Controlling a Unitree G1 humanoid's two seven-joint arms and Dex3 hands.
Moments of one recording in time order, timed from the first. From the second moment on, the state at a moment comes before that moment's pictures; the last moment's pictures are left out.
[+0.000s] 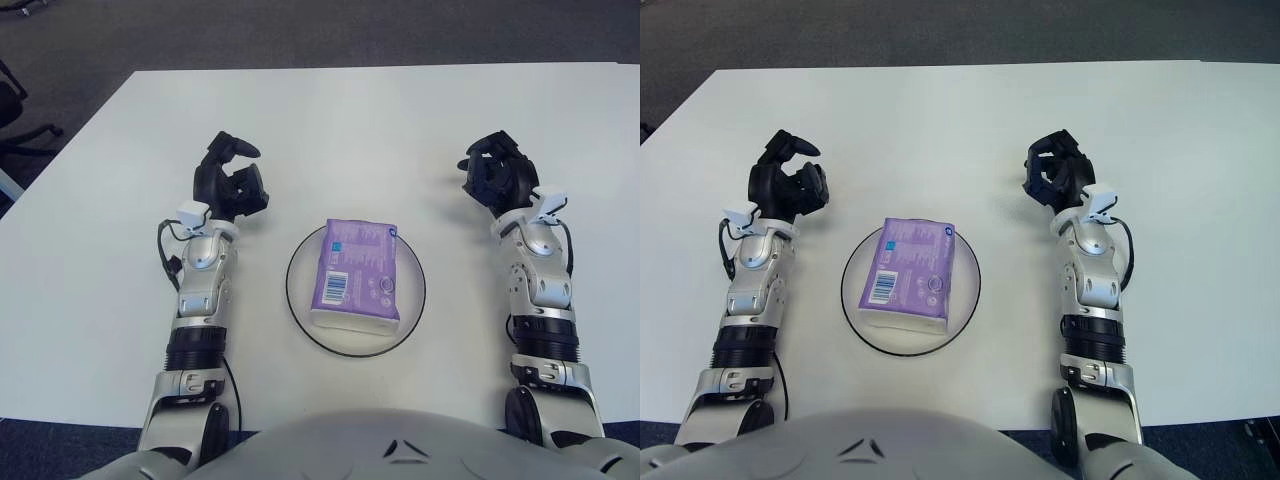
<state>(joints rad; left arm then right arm) -0.19 0.05 0.12 0.07 -0.15 -0.17 0.03 -0.26 -0.15 -0.19 0.00 0.15 0.12 0.01</state>
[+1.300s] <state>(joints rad) -0.22 0.05 0.12 0.19 -0.19 -0.03 -0.05 -0.30 -0.16 -0.17 0.22 0.12 0.07 -0.01</state>
